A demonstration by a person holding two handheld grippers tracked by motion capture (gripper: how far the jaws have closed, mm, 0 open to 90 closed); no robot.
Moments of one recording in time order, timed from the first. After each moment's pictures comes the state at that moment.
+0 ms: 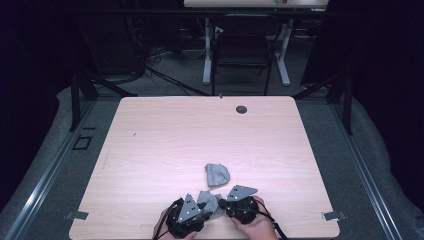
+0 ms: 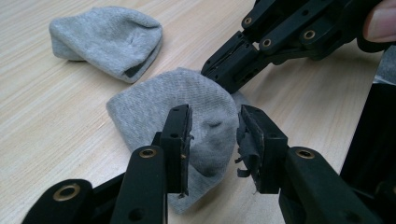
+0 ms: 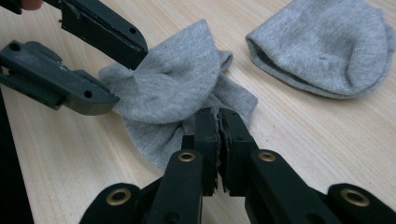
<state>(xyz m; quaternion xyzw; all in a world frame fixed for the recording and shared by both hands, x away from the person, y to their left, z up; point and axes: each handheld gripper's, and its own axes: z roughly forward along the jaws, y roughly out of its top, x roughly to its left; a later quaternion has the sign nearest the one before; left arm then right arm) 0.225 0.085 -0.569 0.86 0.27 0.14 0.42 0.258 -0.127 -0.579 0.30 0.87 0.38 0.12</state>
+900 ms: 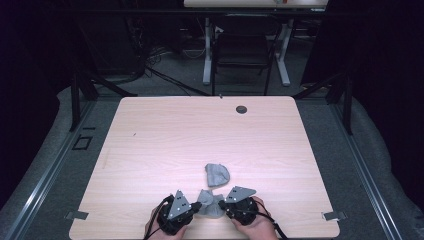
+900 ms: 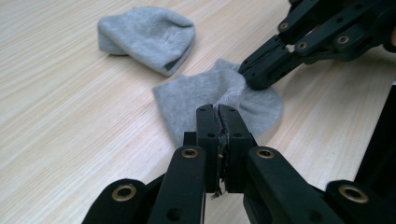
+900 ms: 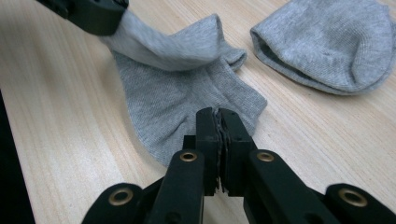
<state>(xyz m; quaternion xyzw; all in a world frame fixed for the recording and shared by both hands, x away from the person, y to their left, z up) 0.230 0.111 -0.560 0.85 0.29 0.15 0.42 0.256 -0.126 -0.579 0.29 0.88 0.37 0.12</state>
